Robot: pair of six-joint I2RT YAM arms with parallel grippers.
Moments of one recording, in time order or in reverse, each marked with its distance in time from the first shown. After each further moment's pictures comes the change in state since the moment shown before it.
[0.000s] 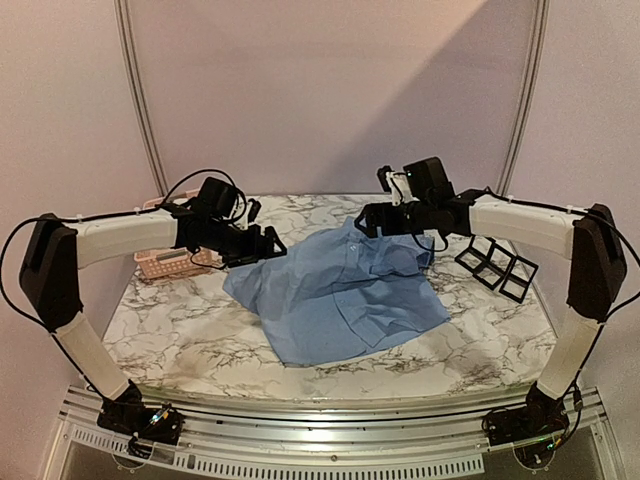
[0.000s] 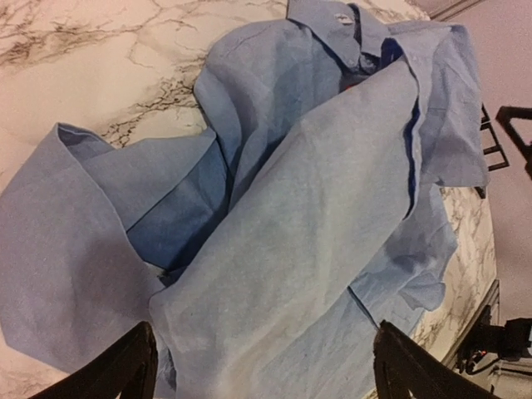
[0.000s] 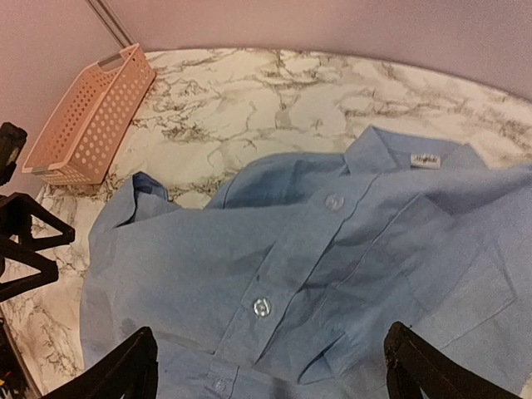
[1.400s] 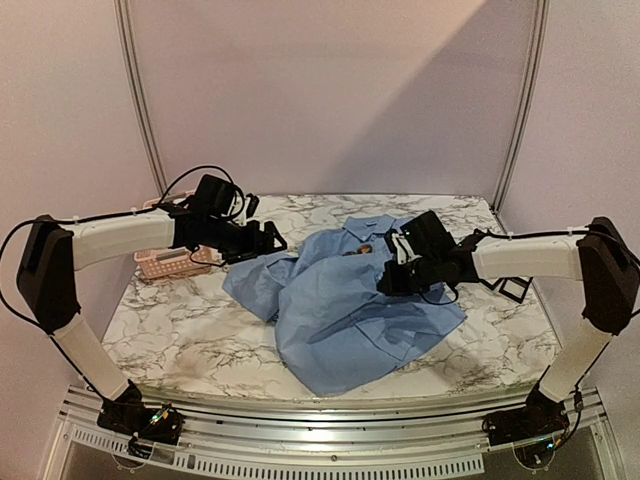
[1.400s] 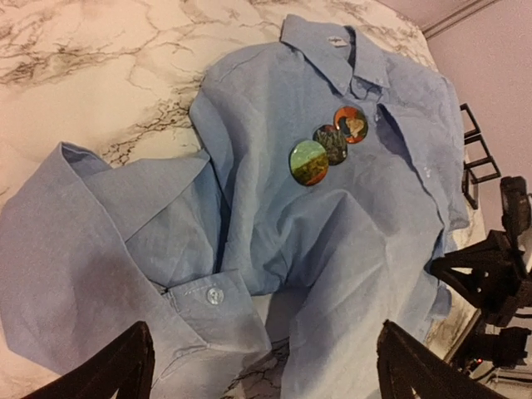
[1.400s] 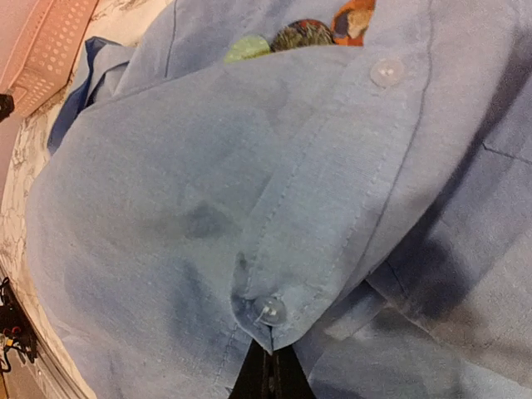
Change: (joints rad) left arm 0.001 -0.015 -0.006 0.038 -0.011 -0.016; right arm 0.101 -0.096 -0.363 -0.002 -0.020 0.247
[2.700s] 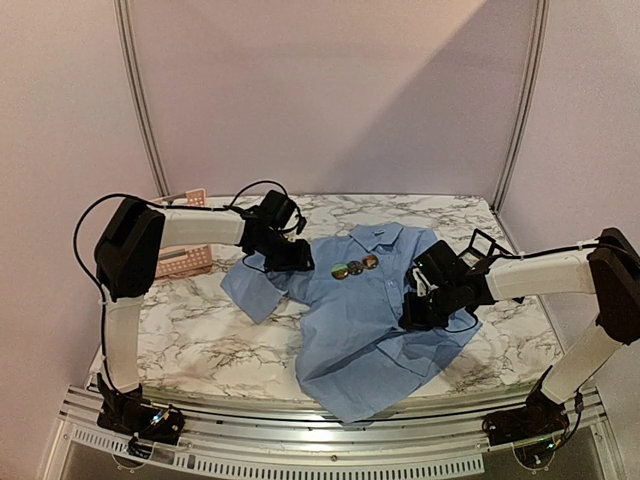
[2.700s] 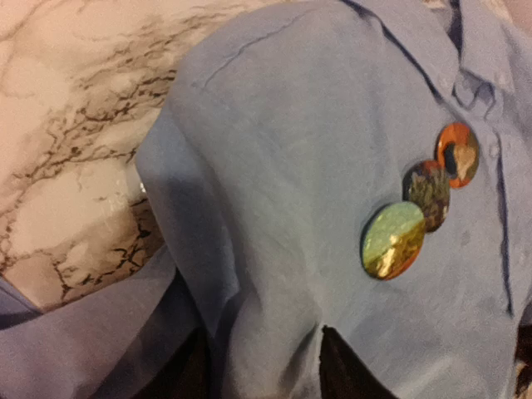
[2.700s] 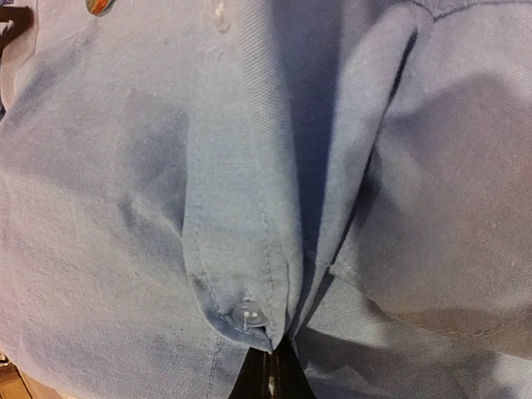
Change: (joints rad) left arm -0.108 0.483 0.372 -0.070 -0.106 0.082; right arm 0.002 -0.105 -0.222 -0.086 -0.024 0.159
